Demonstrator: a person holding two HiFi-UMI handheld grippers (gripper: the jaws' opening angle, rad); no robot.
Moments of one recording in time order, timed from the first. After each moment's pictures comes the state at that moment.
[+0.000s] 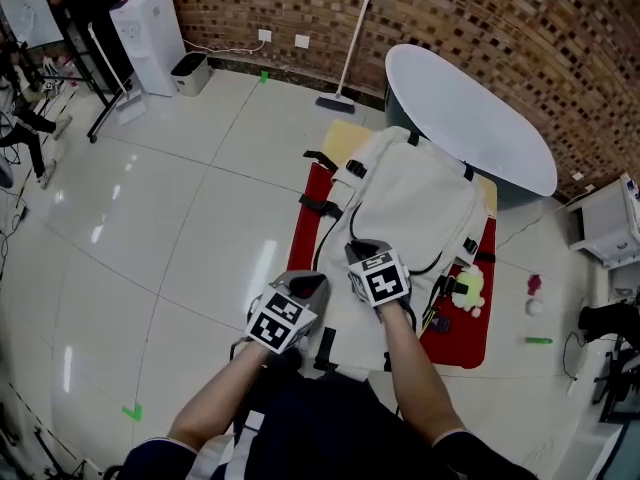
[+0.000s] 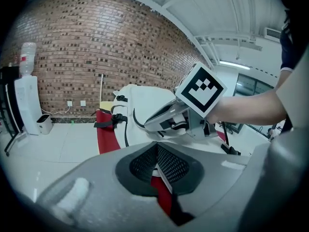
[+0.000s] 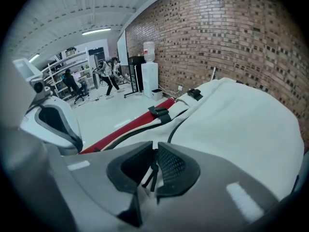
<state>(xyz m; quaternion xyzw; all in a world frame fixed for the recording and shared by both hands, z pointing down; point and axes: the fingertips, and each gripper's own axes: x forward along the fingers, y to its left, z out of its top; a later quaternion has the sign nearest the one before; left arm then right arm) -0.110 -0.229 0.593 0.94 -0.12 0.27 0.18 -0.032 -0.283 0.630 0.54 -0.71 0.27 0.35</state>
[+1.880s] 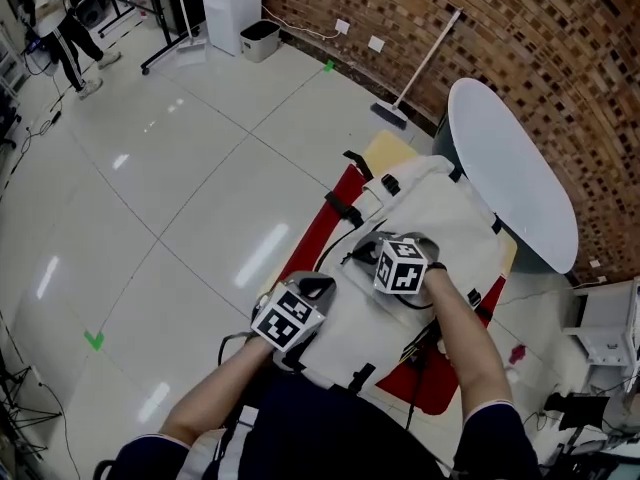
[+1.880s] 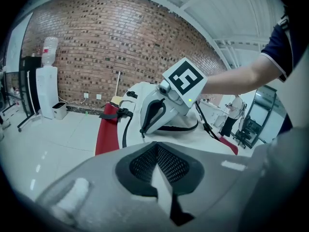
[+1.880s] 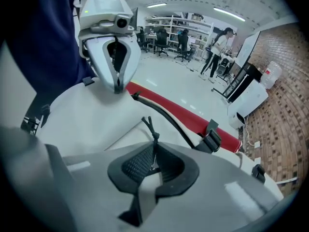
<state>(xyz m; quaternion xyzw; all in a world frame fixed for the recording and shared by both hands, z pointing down) -0.090 -0.230 0.606 0.91 -0.22 0.26 0.23 -0.045 -0.271 0.668 -0.01 -0.83 -0.04 0.56</state>
